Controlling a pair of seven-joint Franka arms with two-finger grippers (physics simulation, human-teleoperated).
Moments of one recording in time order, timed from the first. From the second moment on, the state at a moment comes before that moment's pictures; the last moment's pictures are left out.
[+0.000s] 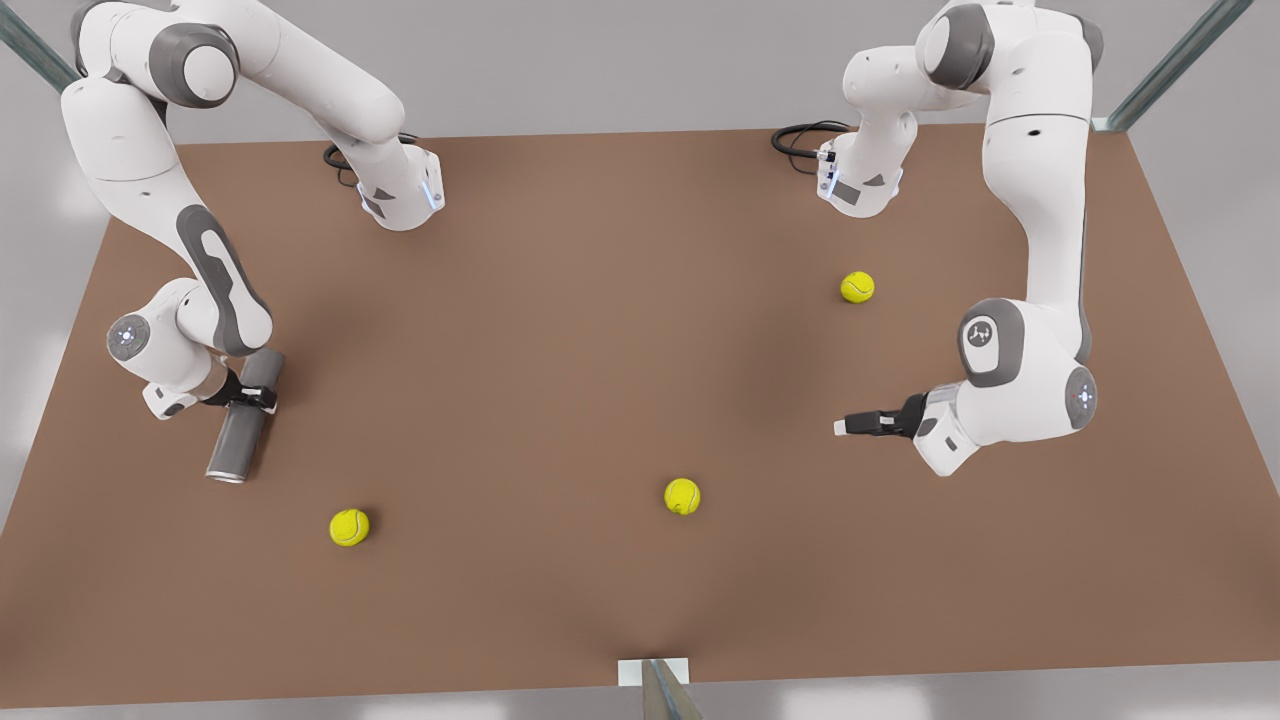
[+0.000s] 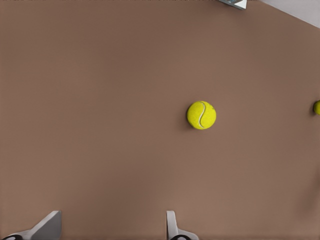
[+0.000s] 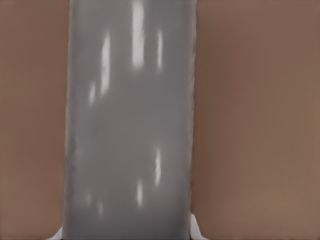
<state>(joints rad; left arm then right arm) -0.01 0.46 -0.13 -1.58 -0.50 1.89 0.03 -0.66 0.46 0.18 -2.24 -0.13 2.68 -0.28</state>
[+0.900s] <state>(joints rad) -0.02 0.46 -0.13 -1.58 -0.50 1.89 0.03 -0.63 0.26 0.40 -2.28 -0.10 2.56 -0.24</state>
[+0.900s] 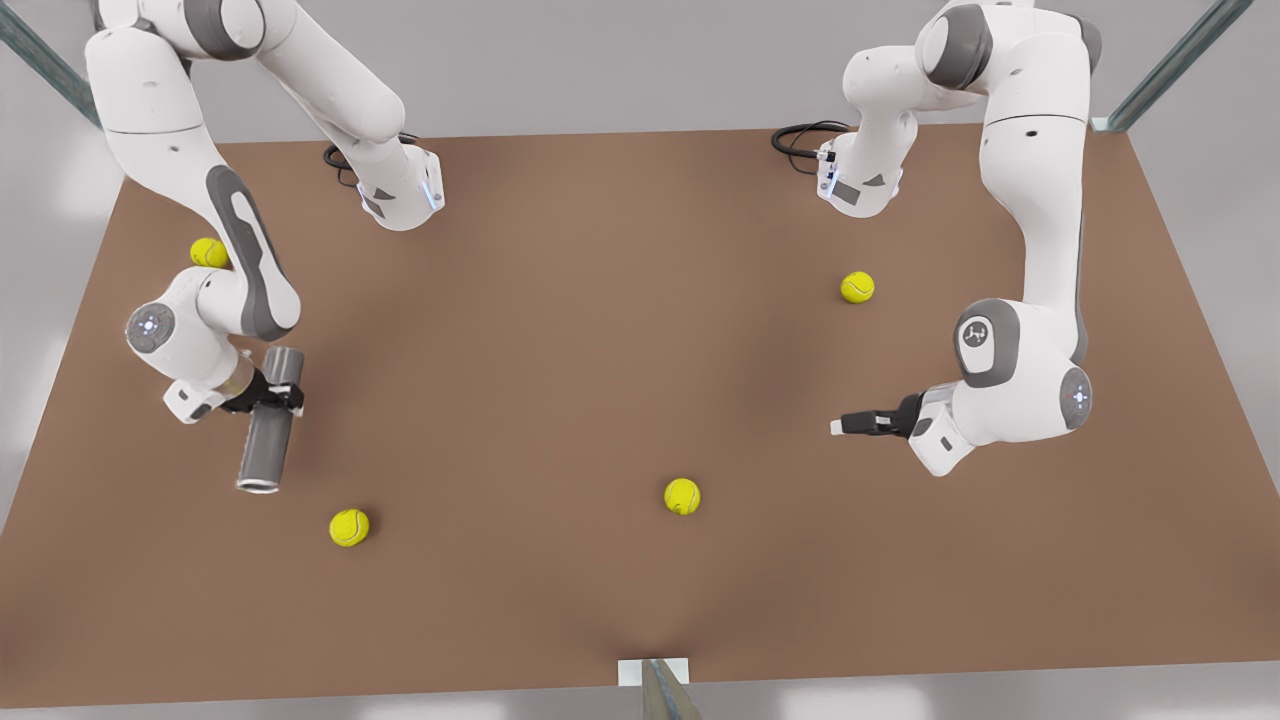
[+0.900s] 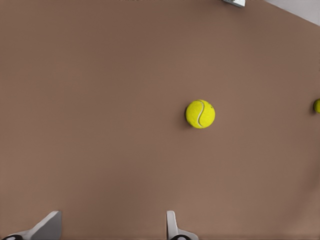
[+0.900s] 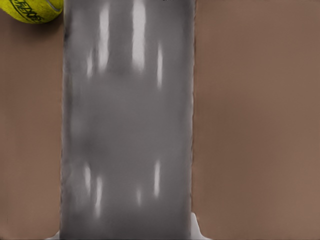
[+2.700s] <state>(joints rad) 0.04 0.30 -0.21 -1.85 -0.65 1.89 0.03 0.34 0.17 -0.28 -1.65 0.16 1.90 -0.61</state>
